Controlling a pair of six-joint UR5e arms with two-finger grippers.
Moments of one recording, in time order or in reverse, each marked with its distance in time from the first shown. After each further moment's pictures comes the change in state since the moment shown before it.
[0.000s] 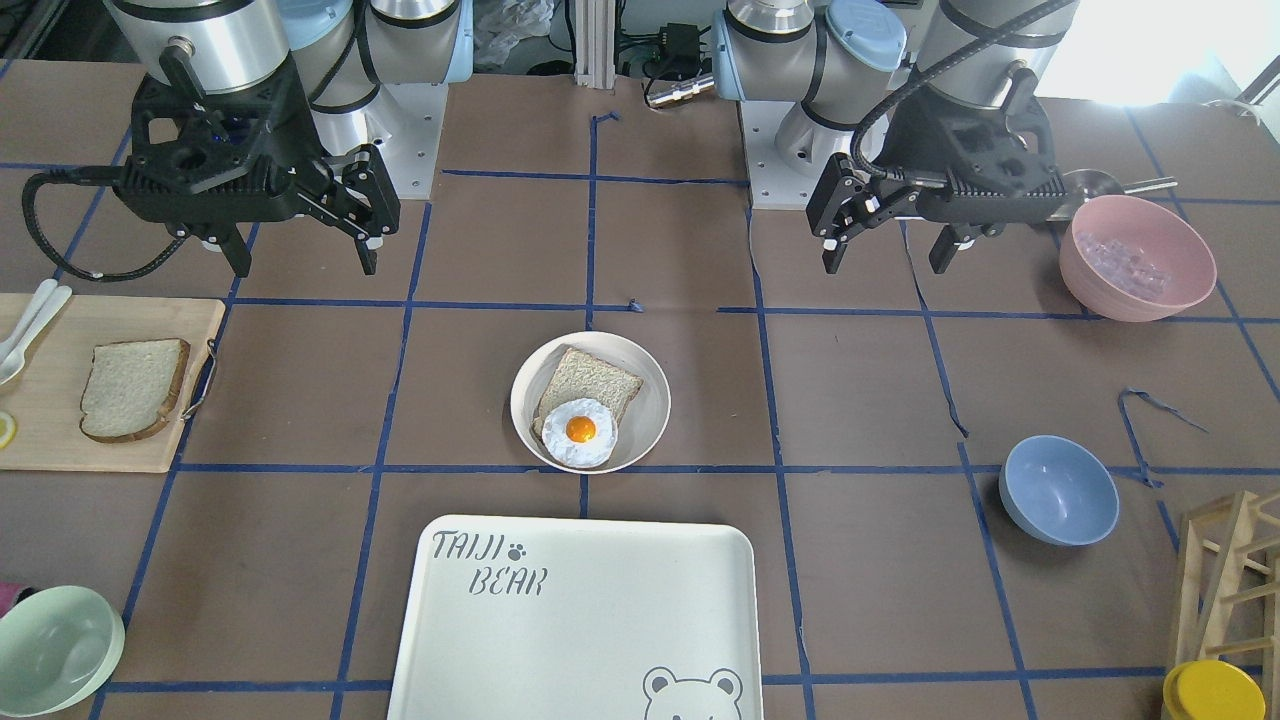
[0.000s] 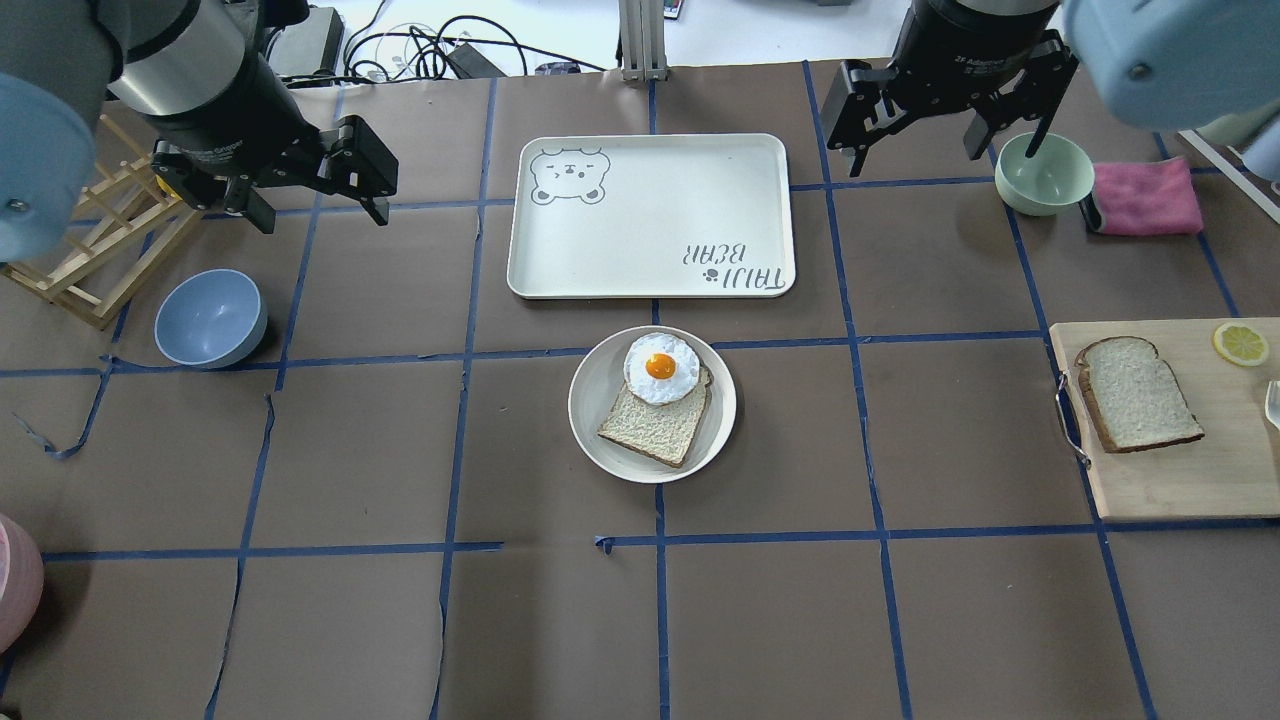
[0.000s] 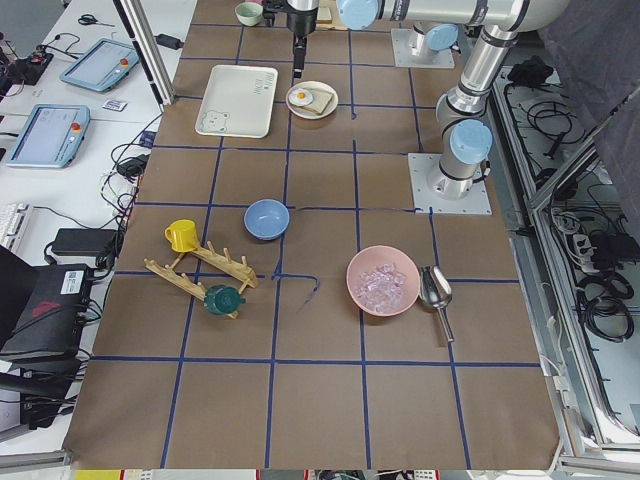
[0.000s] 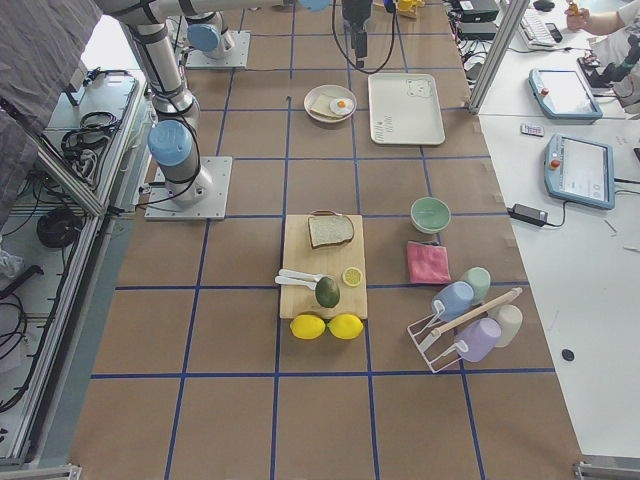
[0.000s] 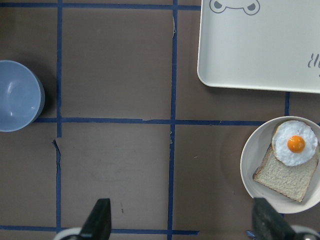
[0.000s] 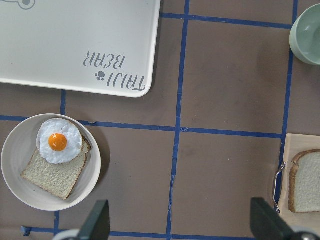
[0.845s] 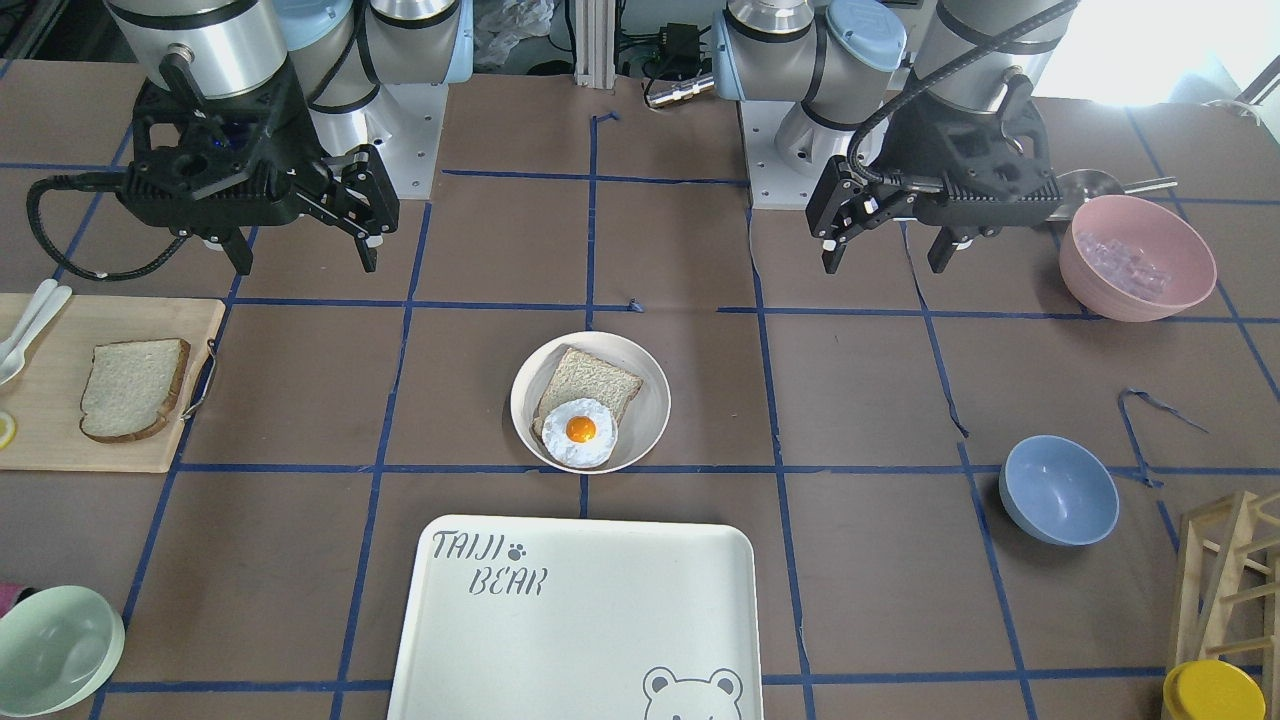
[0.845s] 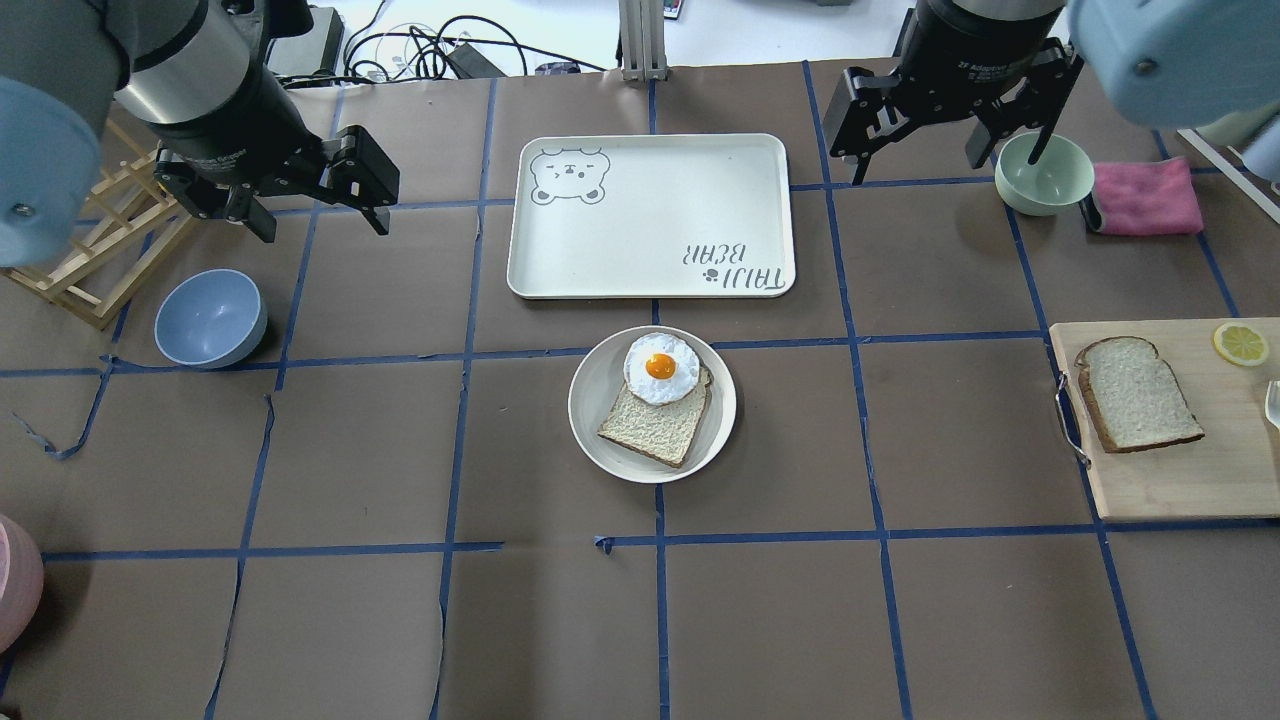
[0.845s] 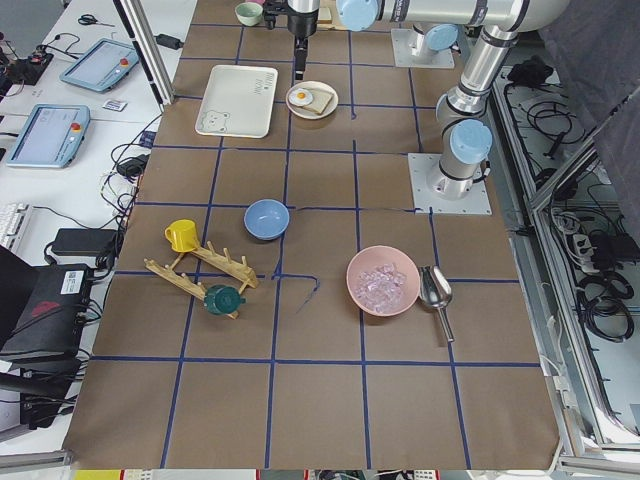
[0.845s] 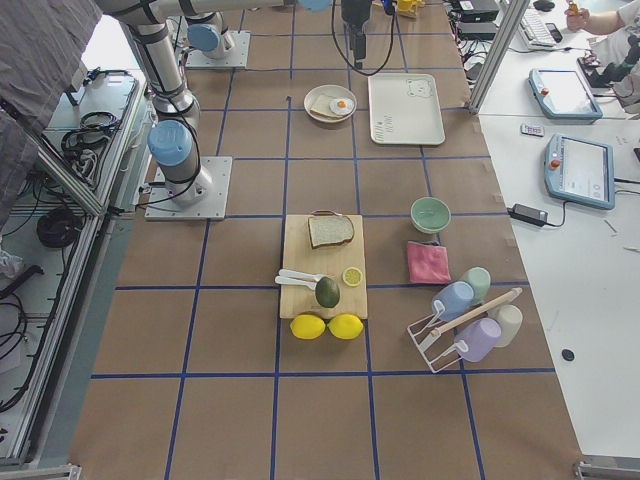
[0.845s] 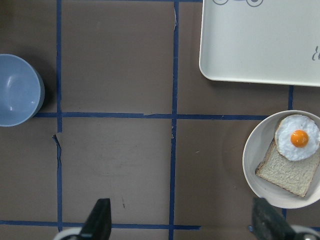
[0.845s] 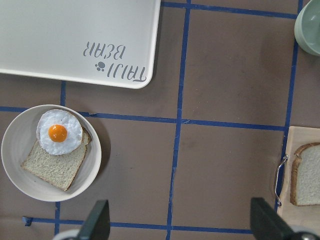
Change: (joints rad) left arm 0.000 0.001 -0.007 -0.005 0.005 -0.002; right arm -0.008 0.001 0.000 0.035 0.013 -0.012
